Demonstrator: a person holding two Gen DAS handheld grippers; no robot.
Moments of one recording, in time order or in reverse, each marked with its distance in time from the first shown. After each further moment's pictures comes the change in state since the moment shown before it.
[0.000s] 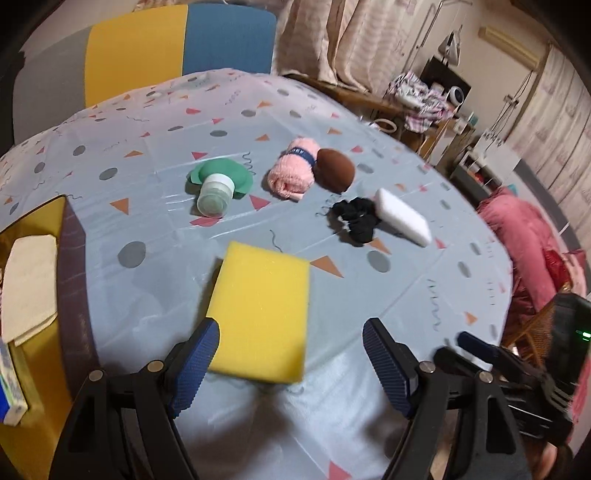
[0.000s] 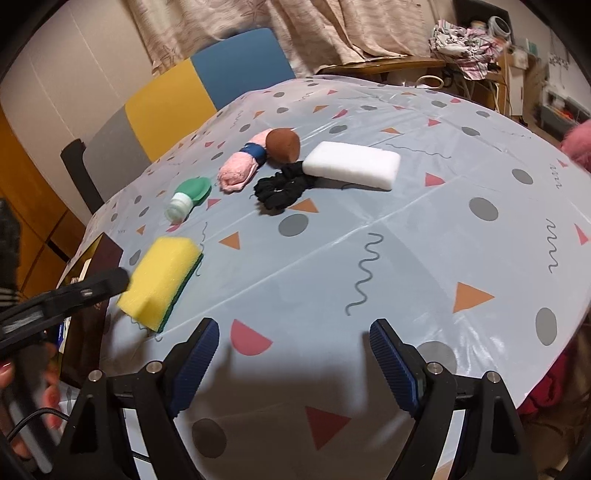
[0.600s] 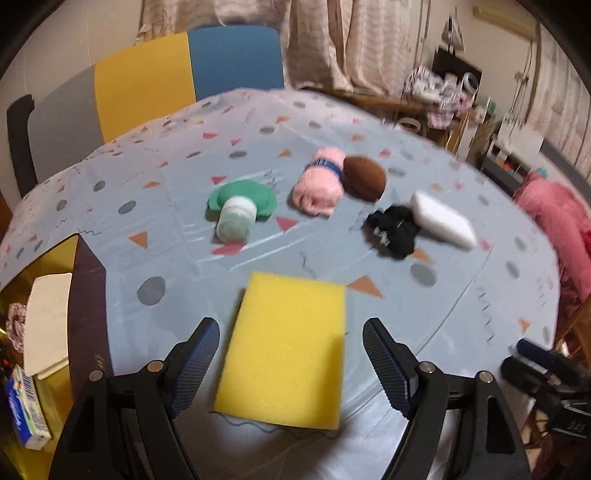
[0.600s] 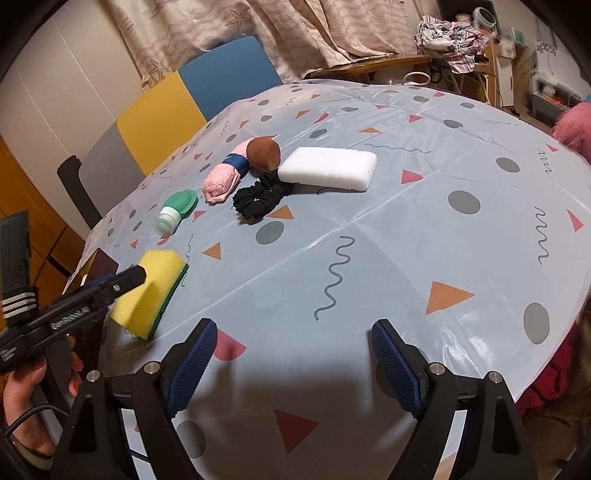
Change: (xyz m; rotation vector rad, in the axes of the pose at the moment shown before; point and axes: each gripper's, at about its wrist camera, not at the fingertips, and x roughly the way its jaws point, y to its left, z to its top) left arm 0.024 -0.008 0.008 0.089 -0.057 0.188; right arm -0.003 -0.022 0.000 0.049 -0.021 0.009
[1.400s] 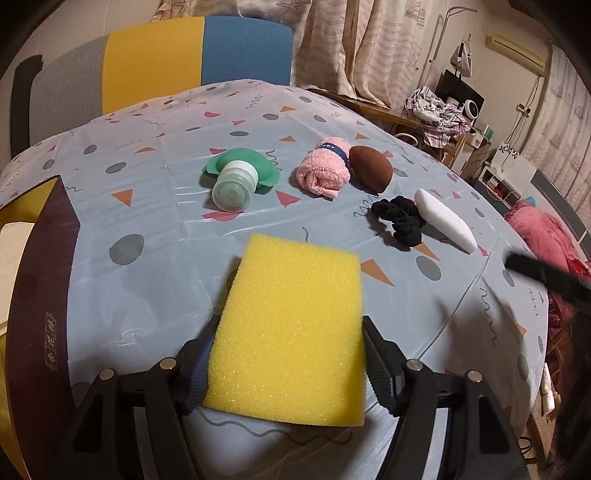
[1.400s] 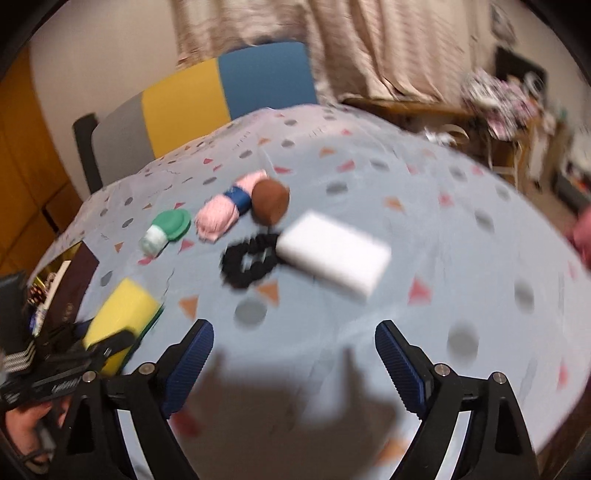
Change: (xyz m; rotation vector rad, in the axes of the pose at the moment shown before) left arm 0.024 0.016 -0.028 -0.111 -0.051 -0.110; right arm 0.028 0.006 0.088 -0.289 -0.035 -0.043
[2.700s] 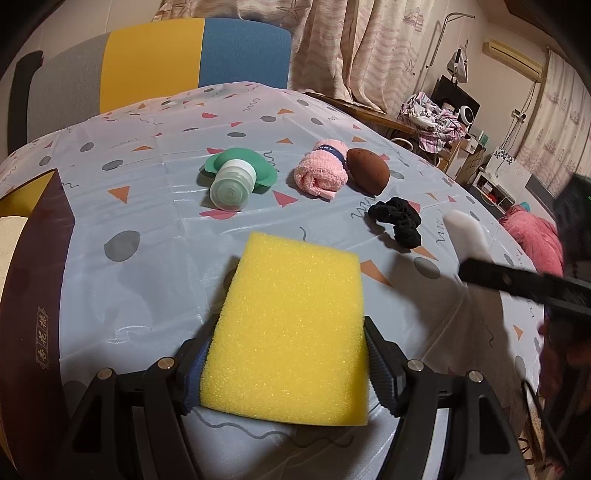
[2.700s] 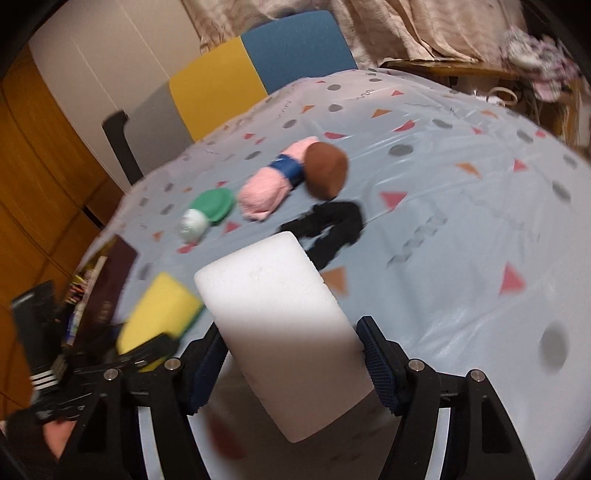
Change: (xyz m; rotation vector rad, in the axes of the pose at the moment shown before) left arm 0.004 0.004 -0.002 -0.009 -0.016 -0.030; right arm 0.032 0.017 -0.012 0.097 0.097 0.251
